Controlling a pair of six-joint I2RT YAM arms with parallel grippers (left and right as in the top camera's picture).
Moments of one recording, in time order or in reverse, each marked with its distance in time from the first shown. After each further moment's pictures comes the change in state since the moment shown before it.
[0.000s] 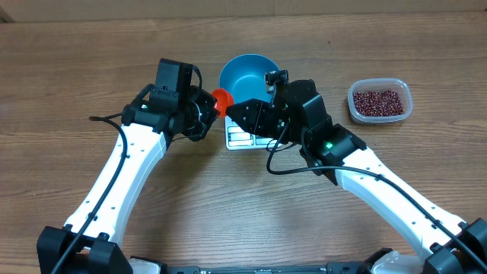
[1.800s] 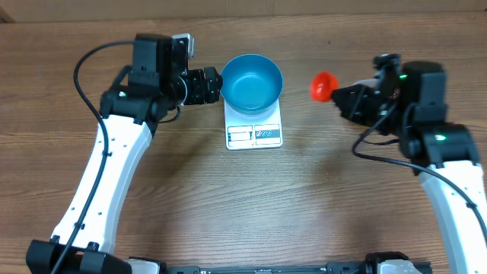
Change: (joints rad) left arm 0.062 0.000 0.184 -0.017 -0.004 1.027; right arm -0.552 -0.236 0.167 -0.657 -0.056 -0.448
